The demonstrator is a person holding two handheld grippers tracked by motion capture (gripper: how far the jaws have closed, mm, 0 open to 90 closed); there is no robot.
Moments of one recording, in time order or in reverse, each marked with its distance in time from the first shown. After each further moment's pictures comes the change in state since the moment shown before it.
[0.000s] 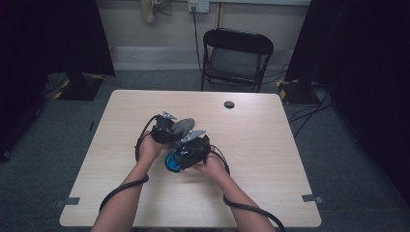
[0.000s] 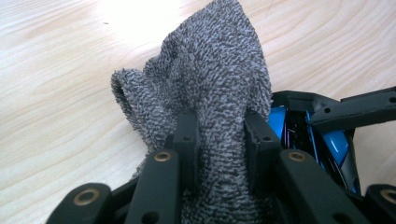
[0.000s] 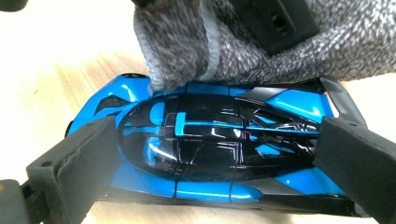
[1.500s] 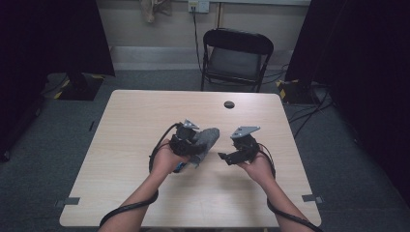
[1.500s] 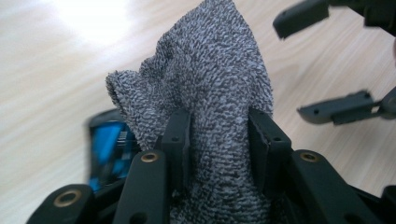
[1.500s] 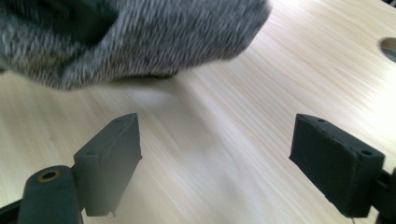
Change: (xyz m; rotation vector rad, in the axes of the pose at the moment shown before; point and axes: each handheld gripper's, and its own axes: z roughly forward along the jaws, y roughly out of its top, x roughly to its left) left arm -0.104 0.015 -0.030 0.006 -0.167 0.058; right arm -0.069 -0.058 -0.126 -0.020 -0.074 0.043
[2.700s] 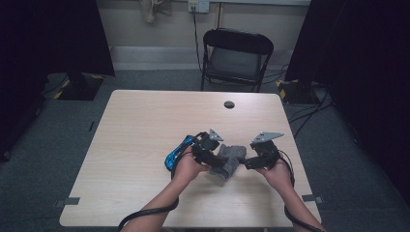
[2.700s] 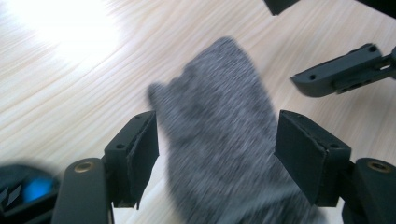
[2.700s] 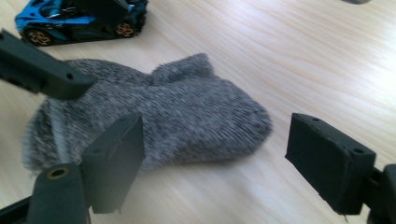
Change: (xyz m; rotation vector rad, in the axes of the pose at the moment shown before) left arm -0.041 0.000 0.037 0.007 -0.013 0.119; right arm -0.024 -0.044 -0.033 0.014 -0.026 0.114
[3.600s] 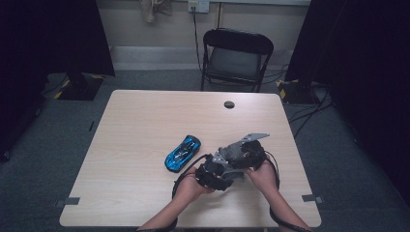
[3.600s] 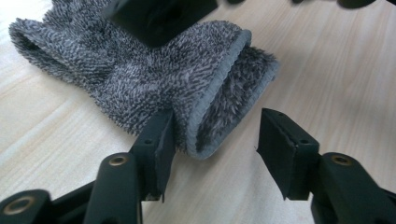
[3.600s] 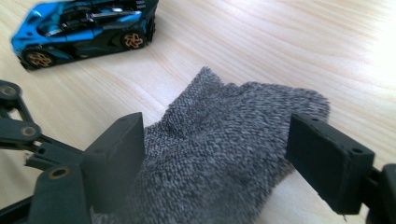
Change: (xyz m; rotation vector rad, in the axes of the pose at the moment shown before) left arm -0.043 -0.040 0.017 0.034 -0.168 0.017; right arm 0.025 0.011 0.029 0.030 -0.023 0.087
